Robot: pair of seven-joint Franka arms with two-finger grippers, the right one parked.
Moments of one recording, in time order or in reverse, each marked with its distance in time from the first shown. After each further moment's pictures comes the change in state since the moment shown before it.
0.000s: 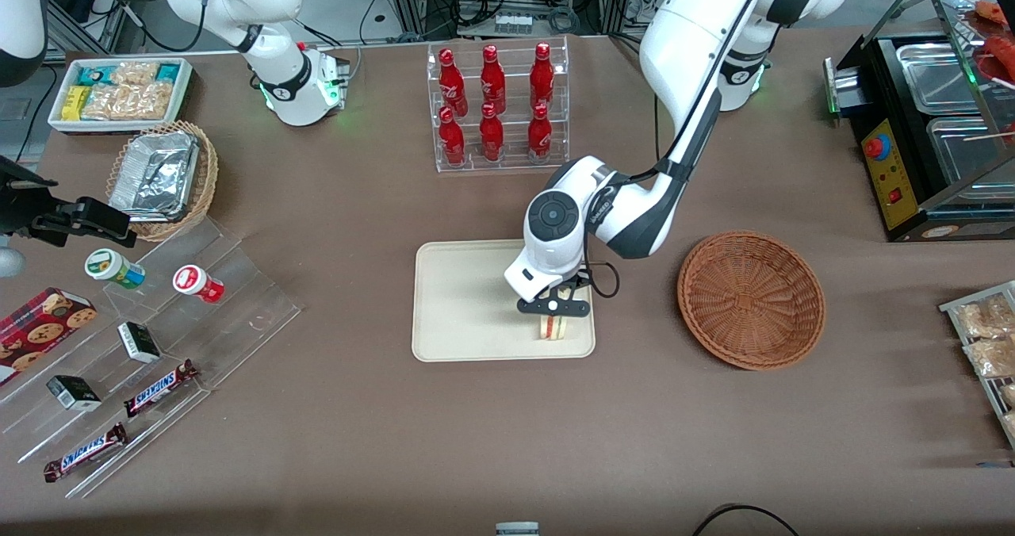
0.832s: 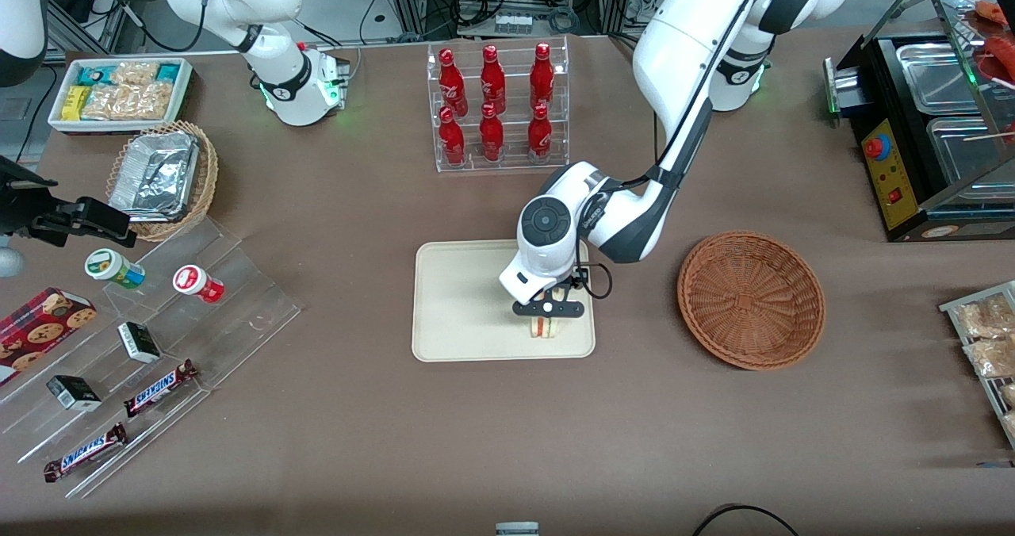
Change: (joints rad) arm 0.000 0.032 -0.015 0.029 -0.002 0.000 -0.040
